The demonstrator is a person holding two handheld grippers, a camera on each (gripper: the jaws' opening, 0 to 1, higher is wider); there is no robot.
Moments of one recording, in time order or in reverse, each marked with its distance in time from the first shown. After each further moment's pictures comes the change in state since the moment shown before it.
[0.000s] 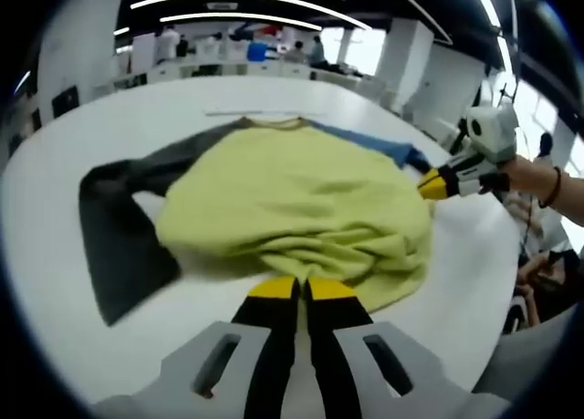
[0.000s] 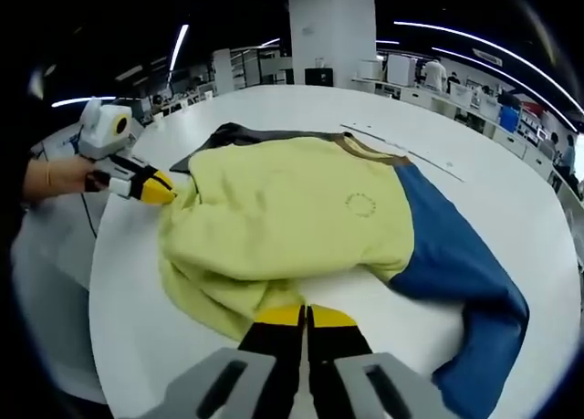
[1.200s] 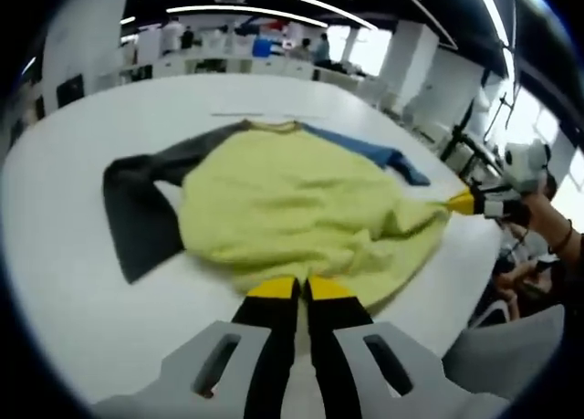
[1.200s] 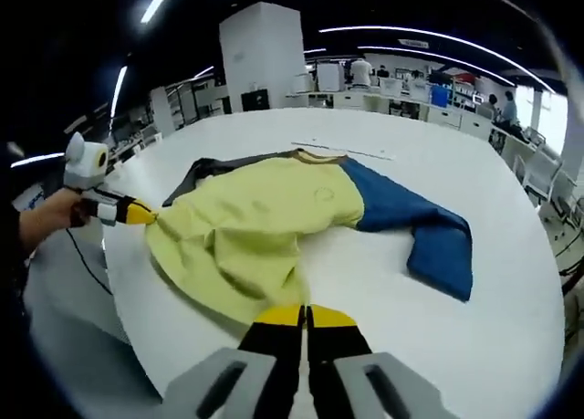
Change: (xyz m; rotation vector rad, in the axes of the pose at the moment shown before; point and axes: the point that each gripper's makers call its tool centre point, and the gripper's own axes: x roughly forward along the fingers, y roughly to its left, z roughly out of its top) left arm -0.052 -0.018 -0.008 -0.056 0.040 -0.008; right arm -0.090 0.045 -0.037 0.301 -0.091 -0.209
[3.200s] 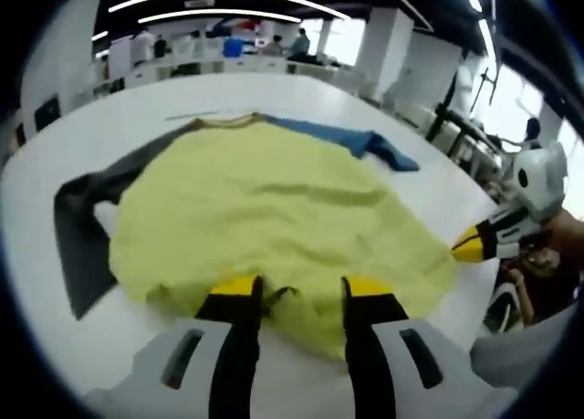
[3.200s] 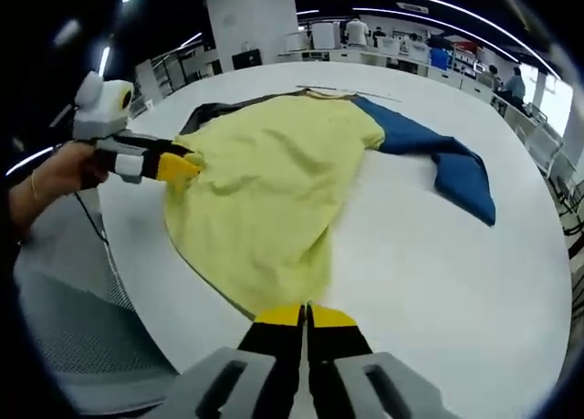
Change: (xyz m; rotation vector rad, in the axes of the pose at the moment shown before) left arm 0.050 -0.043 0.008 0.126 -0.023 -0.069; right arm 0.005 0.026 -0.071 -0.023 0.206 -0.021
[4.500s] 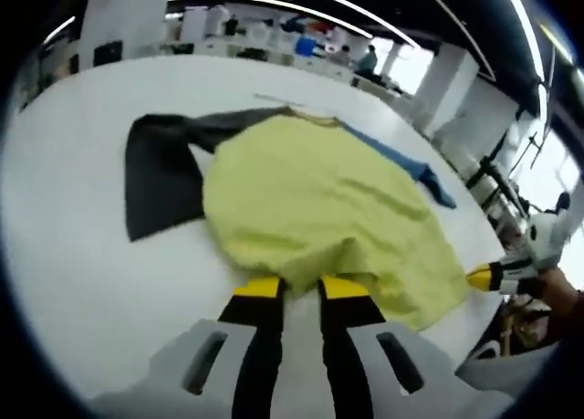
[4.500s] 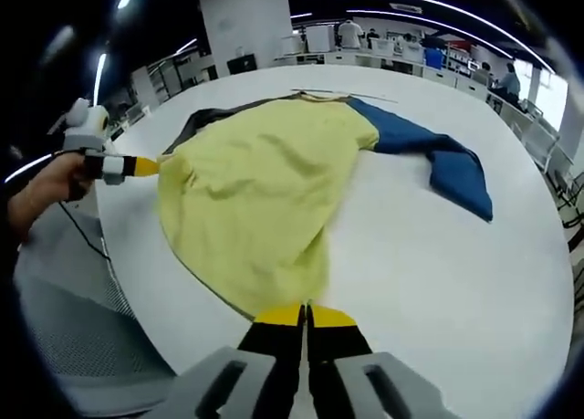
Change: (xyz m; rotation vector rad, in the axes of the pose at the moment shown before) left arm -0.037 0.063 -0.032 -0.334 -0.018 0.153; right arm -0.001 -0.004 0.000 0.028 -0.027 -0.011
